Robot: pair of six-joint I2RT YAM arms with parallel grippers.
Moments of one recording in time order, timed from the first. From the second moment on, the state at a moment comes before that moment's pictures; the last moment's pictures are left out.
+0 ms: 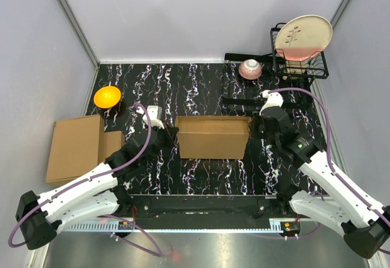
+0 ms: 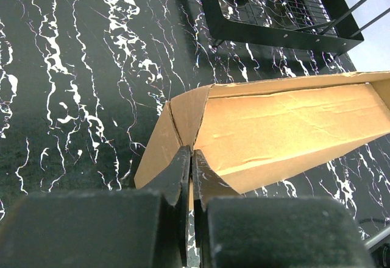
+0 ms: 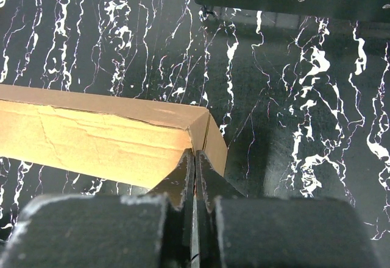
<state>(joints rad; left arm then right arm) -0.87 0.82 0.57 -0.05 -0.41 -0.55 0.63 0.90 0.91 -0.58 0.31 0.44</state>
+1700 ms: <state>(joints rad) -0.96 0.79 0.46 0.10 -0.55 -0.57 0.64 0.92 0.97 -0.62 0.34 0.43</state>
